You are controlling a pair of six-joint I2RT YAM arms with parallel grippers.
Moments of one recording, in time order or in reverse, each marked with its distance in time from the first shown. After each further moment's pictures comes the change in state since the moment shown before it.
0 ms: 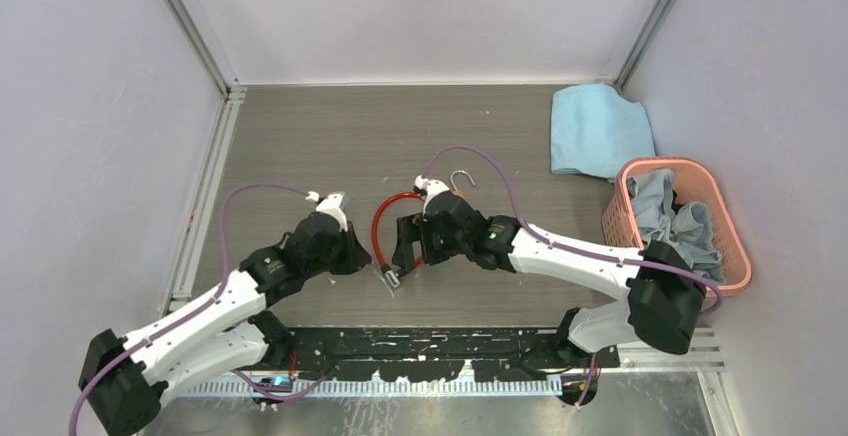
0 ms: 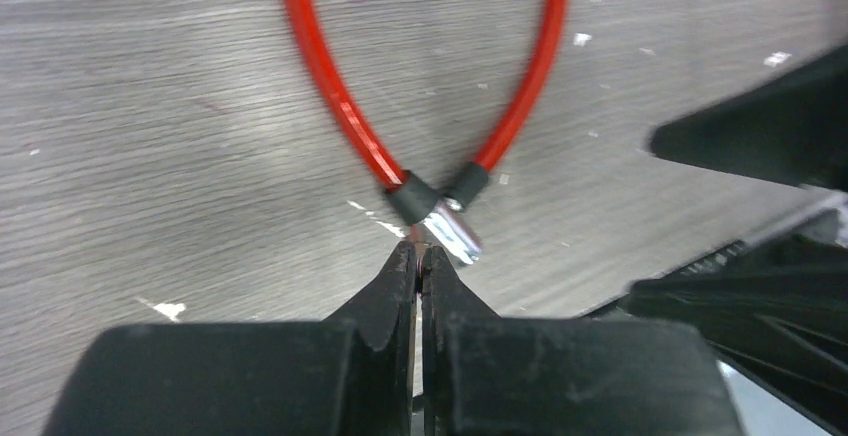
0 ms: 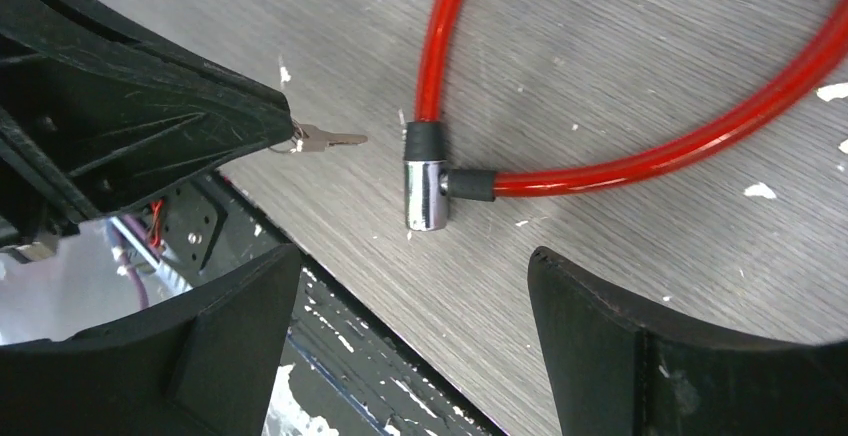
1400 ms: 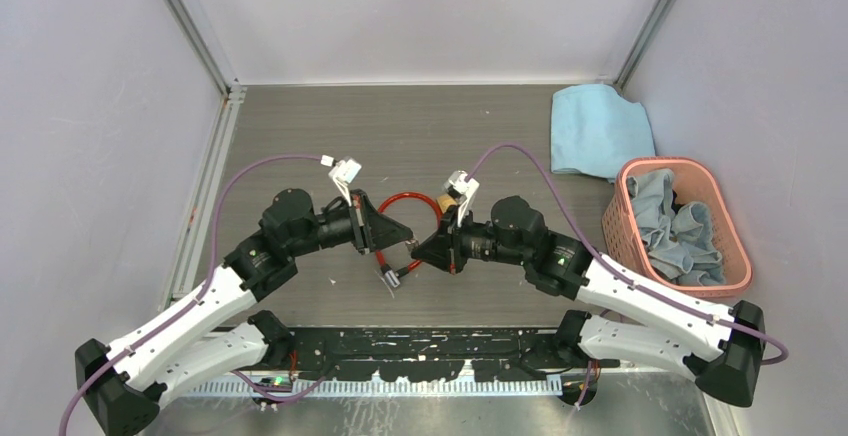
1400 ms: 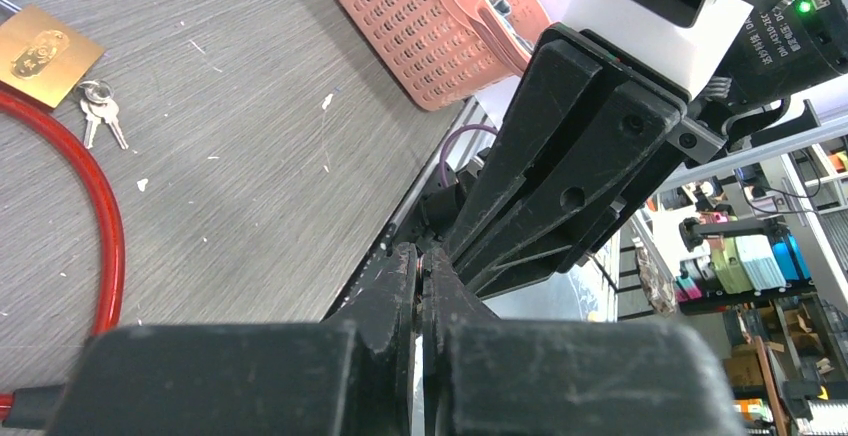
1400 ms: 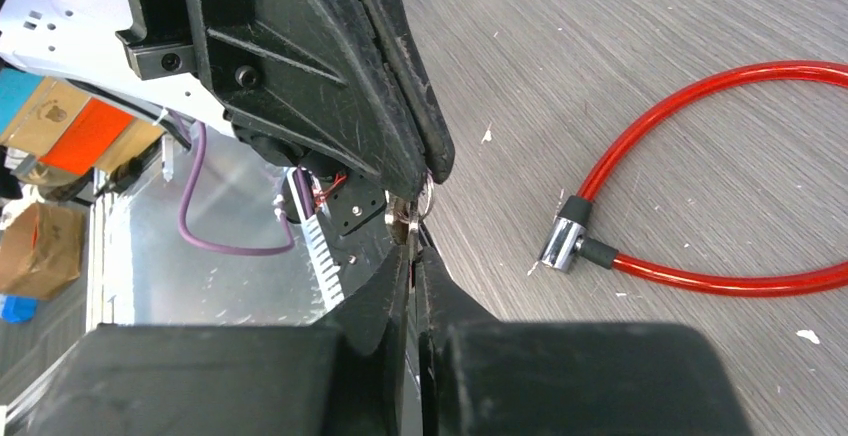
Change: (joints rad) left arm 0.000 -0.050 0.171 0.402 0.536 -0.041; right arm 0.001 -0.430 -0.117 0.178 -0.264 -0.183
